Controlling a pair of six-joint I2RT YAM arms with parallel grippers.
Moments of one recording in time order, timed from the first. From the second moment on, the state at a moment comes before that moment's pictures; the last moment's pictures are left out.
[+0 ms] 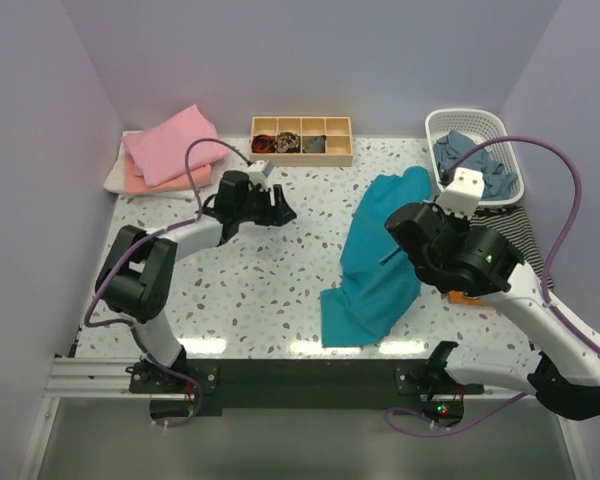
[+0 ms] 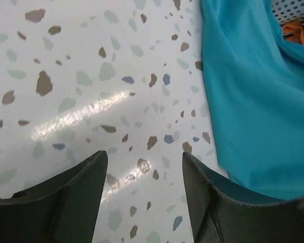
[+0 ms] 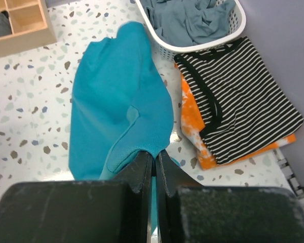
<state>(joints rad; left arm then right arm) -0.38 1.72 0.95 0.22 0.36 -0.39 0.89 1.08 1.45 -1.31 1.11 0.81</state>
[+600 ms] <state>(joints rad) -0.61 2.42 1.78 0.19 0.61 -0.37 0.89 1.05 1.39 -1.37 1.15 1.02</state>
